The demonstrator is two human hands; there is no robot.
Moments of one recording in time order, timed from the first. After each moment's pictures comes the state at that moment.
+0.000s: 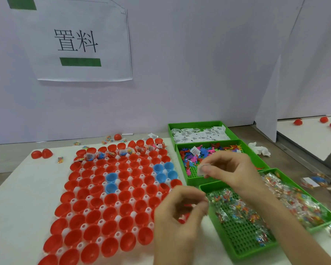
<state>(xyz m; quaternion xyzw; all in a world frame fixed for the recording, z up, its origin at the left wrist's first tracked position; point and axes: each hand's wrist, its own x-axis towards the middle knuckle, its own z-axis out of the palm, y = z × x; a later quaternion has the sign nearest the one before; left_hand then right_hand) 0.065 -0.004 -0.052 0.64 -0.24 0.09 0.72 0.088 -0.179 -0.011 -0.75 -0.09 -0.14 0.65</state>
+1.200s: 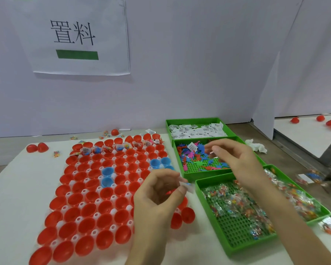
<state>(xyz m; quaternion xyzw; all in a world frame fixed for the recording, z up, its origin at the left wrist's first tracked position) 0.073 0.015 -0.037 0.59 -0.15 0.03 0.79 0.097 -0.199 -0.017 -0.83 0.00 -0.19 0.53</state>
